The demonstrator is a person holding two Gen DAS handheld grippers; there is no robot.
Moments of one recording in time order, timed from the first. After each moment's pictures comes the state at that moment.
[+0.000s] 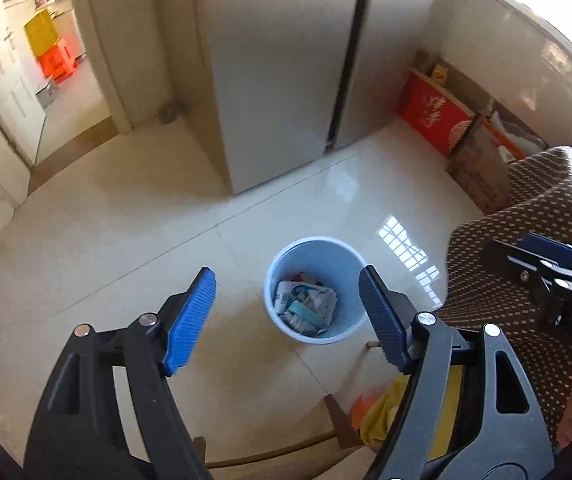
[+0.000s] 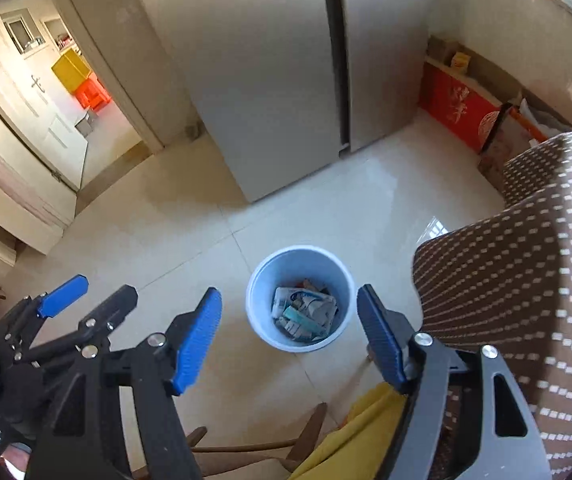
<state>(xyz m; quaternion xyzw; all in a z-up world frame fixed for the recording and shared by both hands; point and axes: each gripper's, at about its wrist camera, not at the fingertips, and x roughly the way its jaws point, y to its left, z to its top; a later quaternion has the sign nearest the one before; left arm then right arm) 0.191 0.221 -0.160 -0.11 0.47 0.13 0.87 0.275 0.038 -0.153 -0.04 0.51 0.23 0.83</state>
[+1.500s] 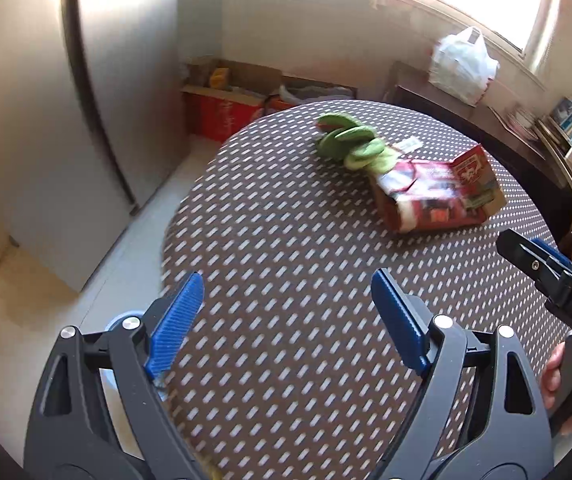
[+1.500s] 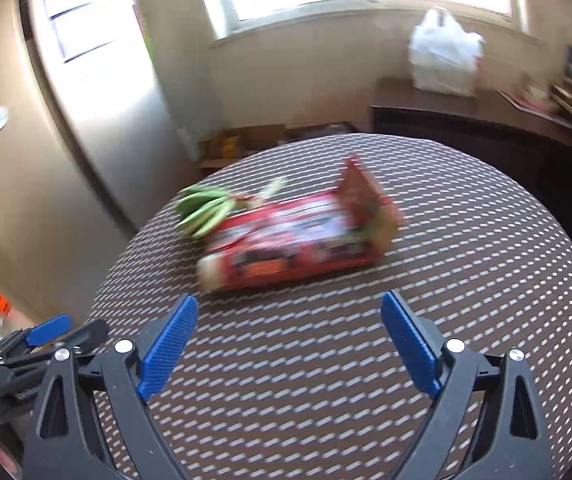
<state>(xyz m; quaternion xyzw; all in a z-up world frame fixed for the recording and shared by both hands) 0.273 -0.102 -0.085 0.01 0.43 -0.16 0.89 0.230 -0.372 -0.089 0.15 0.36 -0.07 0.92</state>
